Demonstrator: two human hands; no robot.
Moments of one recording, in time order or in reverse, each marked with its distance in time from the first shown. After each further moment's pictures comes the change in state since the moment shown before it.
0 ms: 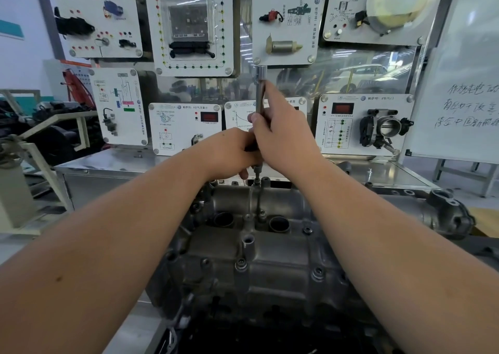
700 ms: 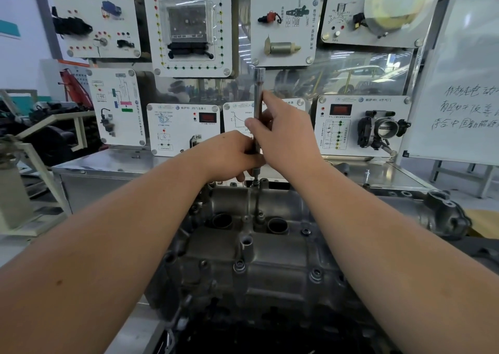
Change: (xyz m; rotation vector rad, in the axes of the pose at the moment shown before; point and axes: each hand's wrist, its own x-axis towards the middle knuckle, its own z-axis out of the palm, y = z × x) left_hand 0.004 -0.002 0.003 0.023 -0.025 -0.009; right_hand 0.005 0.005 -0.001 -0.091 0.062 -0.029
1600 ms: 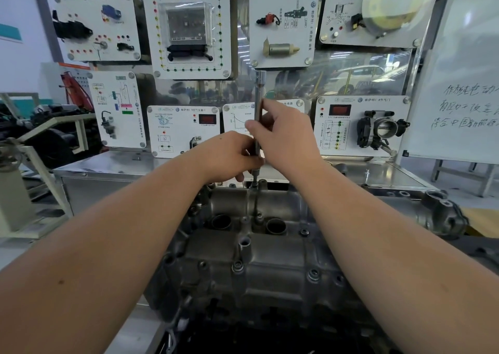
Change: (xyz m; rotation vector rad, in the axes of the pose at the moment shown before) left_hand 0.004 -0.007 0.001 0.002 0.027 0.005; right_hand 0.001 0.001 -0.003 -0.005 0.012 0.016
